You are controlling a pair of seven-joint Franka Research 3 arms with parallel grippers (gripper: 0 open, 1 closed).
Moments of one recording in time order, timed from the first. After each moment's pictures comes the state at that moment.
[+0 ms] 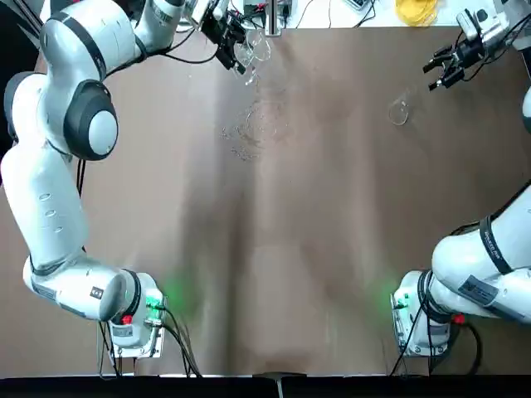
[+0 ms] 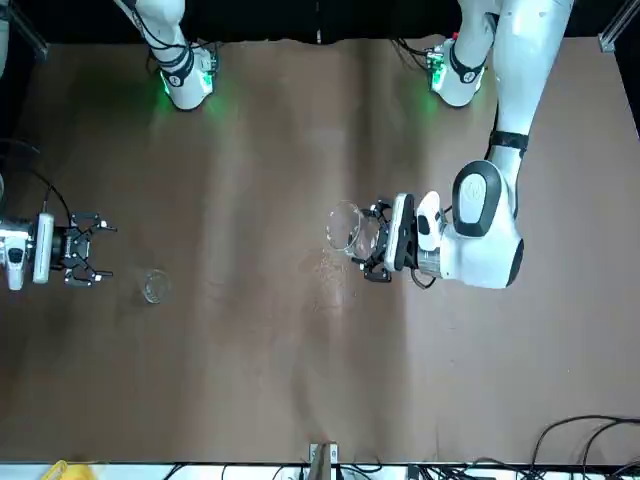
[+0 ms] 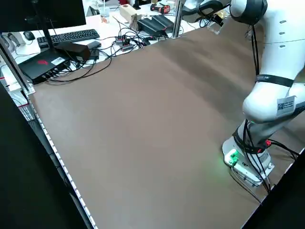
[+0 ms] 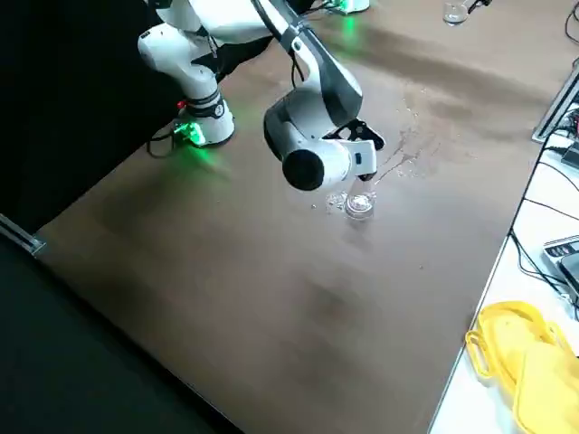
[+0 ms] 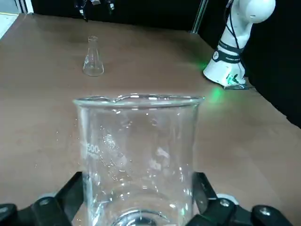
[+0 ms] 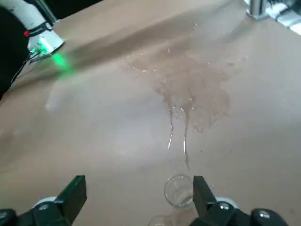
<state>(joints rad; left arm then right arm) -0.32 0.54 -0.05 -1.47 -0.99 1.79 1.74 -0.40 0.48 0.00 -1.68 0.74 1.60 -1.94</state>
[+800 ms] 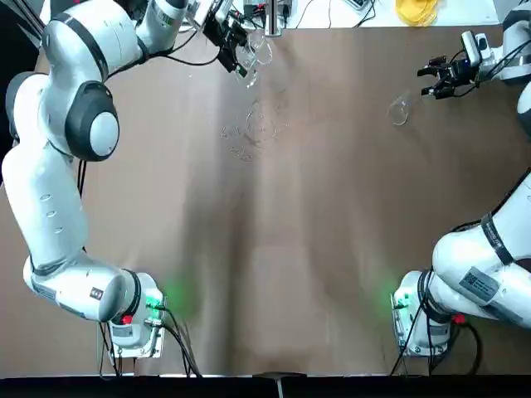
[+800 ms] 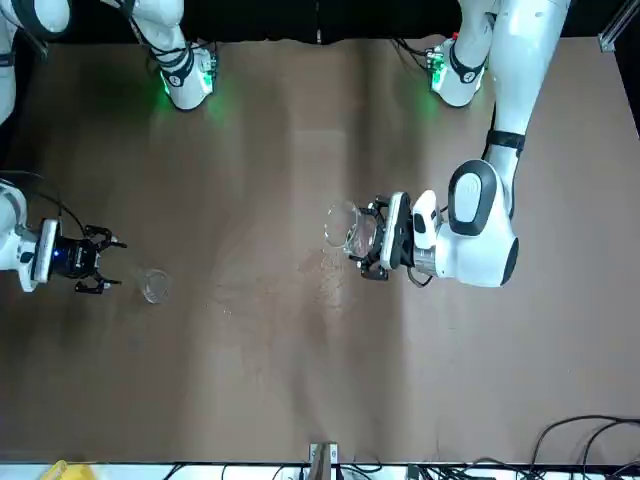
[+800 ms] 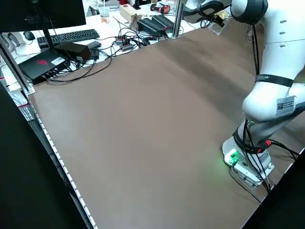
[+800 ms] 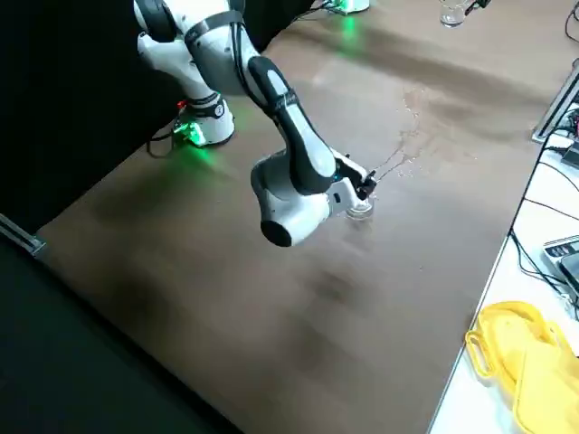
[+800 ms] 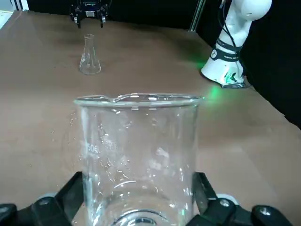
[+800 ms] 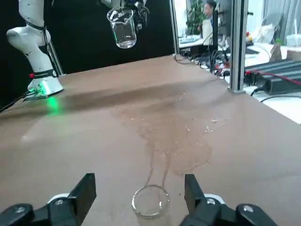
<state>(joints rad) -0.33 0.54 -0.05 -1.48 -0.99 1.79 1.74 -0.49 0.68 0.00 -1.66 1.04 1.50 -2.30</state>
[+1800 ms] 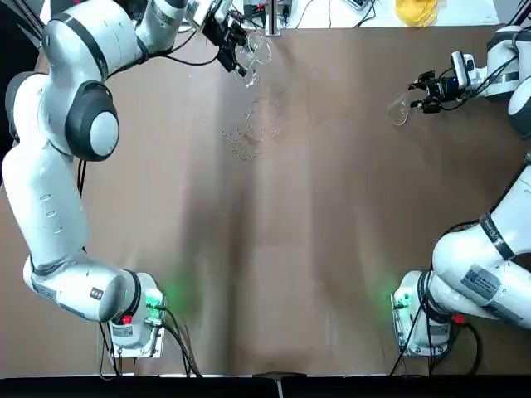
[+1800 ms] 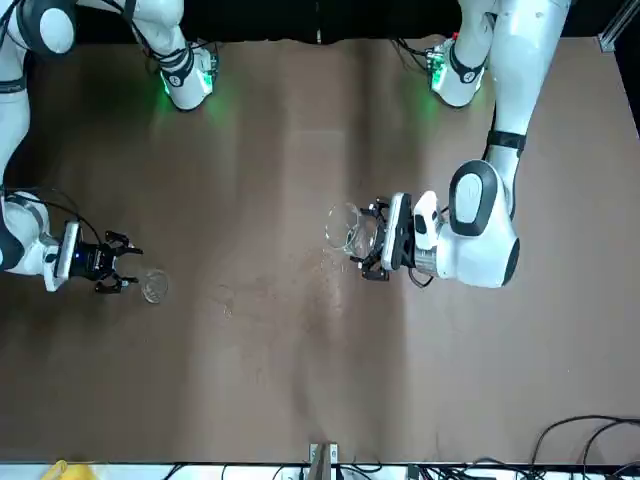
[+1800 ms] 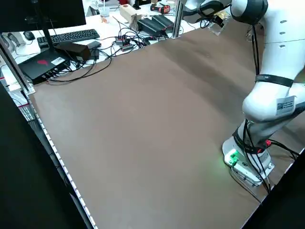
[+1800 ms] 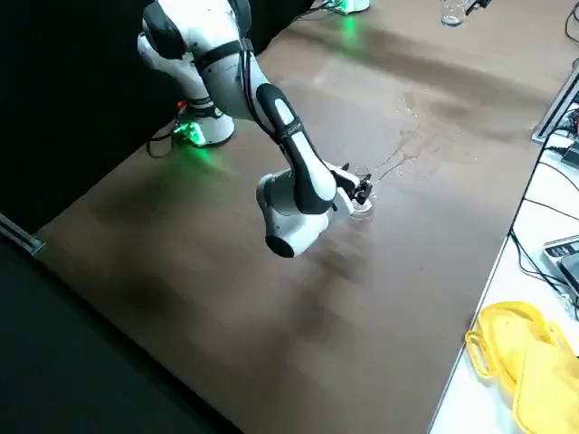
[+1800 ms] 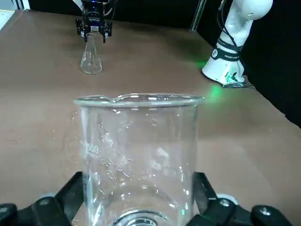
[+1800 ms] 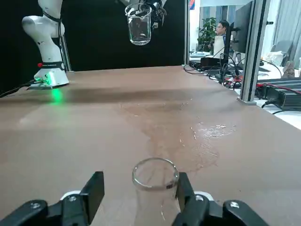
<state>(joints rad) -0.33 0.54 -0.04 -1.48 -0.99 1.79 1.74 -0.49 0.77 0.01 -1.66 1.06 1.49 -2.49</state>
